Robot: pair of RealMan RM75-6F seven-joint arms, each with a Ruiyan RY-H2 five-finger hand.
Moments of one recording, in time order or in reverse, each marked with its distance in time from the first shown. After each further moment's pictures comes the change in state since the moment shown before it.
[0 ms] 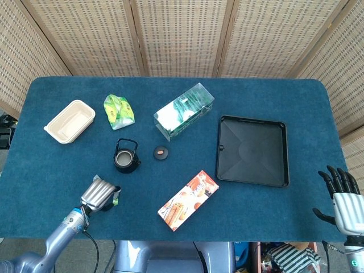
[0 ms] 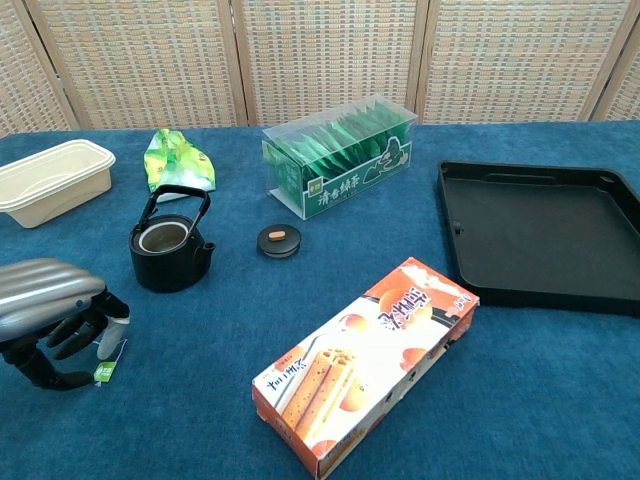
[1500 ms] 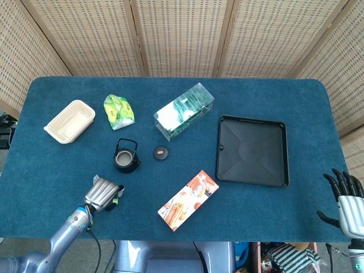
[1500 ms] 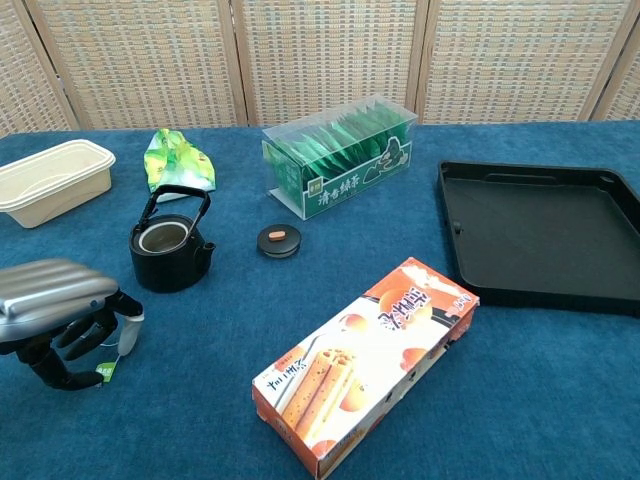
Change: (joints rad) left arm -0.062 -0.002 0.036 -0.049 -0.122 0.018 0.080; right arm -0.021 0.001 0.000 0.009 0.015 0.002 0.017
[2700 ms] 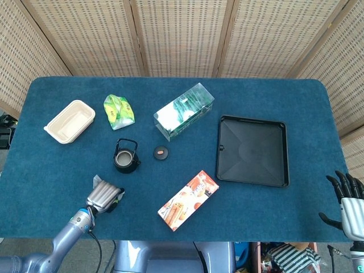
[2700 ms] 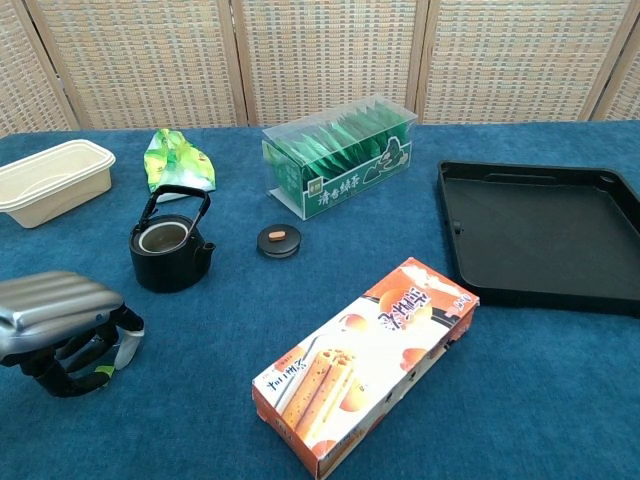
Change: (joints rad) left arm -0.033 -0.007 0.027 -0.035 -0.093 -0.009 0.081; right arm -0.016 -0.002 -0.002 0.009 0.005 0.009 0.013
